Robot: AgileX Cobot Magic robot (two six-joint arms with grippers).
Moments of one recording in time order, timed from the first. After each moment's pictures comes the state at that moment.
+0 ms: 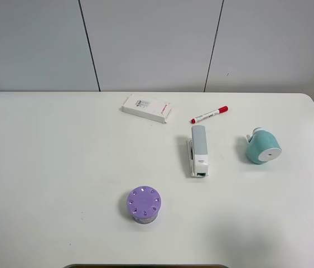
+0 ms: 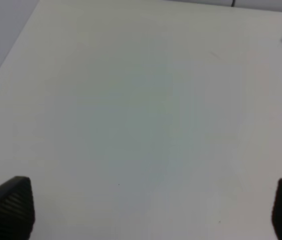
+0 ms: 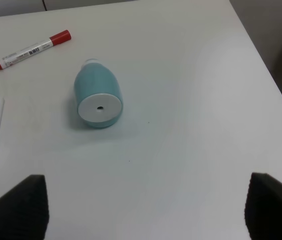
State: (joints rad) left arm -0.01 -0.01 -0.51 0.06 1.06 -0.07; right arm 0.08 0.00 -0.51 -0.18 1.09 0.19
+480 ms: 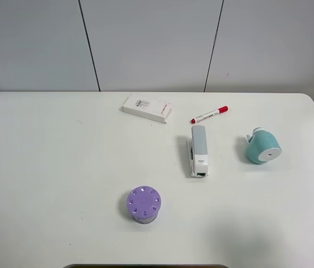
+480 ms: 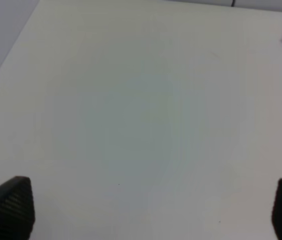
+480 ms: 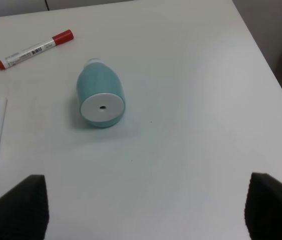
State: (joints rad) left arm -0.01 -0.01 -0.51 0.06 1.06 -0.07; right arm 0.08 0.00 -0.51 -0.17 1.09 0.19
